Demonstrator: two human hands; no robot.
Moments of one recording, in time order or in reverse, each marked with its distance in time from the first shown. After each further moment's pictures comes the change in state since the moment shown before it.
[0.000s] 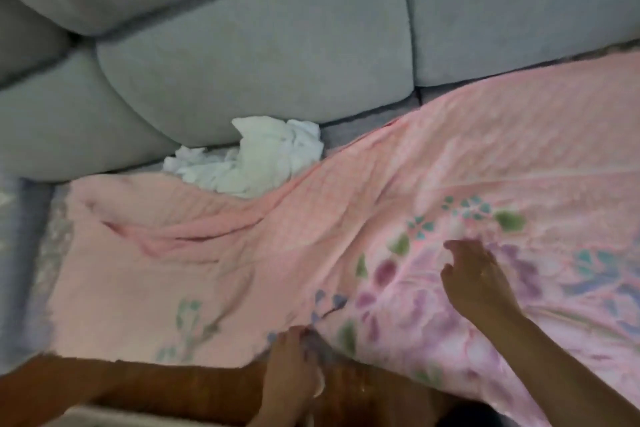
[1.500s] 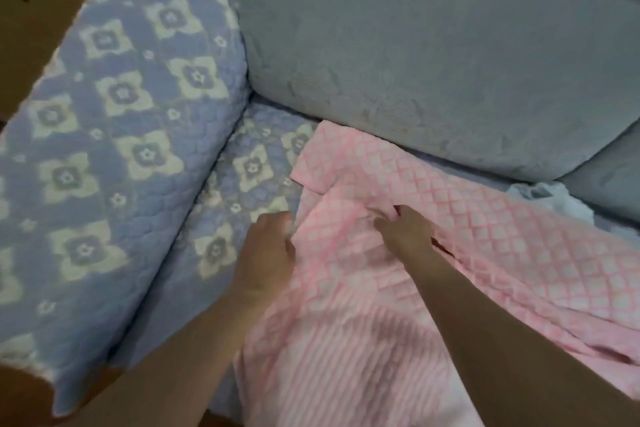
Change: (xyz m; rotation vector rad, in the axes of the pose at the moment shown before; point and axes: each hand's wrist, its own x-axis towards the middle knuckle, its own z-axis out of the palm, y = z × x) left_hand 0.393 -0.682 -0.386 -0.387 0.442 0.174; right_hand 0.121 -0.871 0.464 0.045 -0.185 0.133
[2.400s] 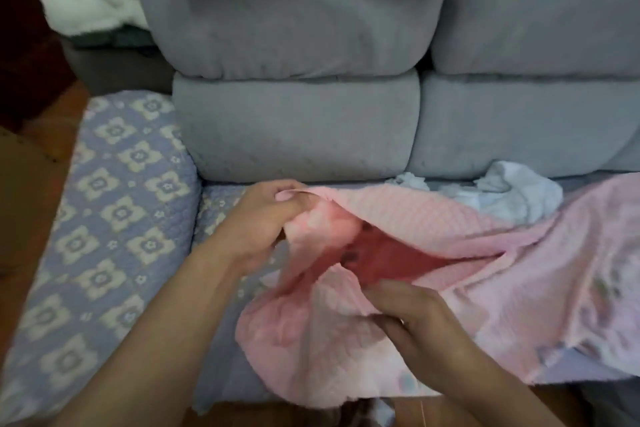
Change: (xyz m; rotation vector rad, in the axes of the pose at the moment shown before) left_hand -0.080 0.274 -0.259 -0.906 -0.578 0.060; right_hand -0.386 0.022 -0.193 0.085 0.184 -0.886
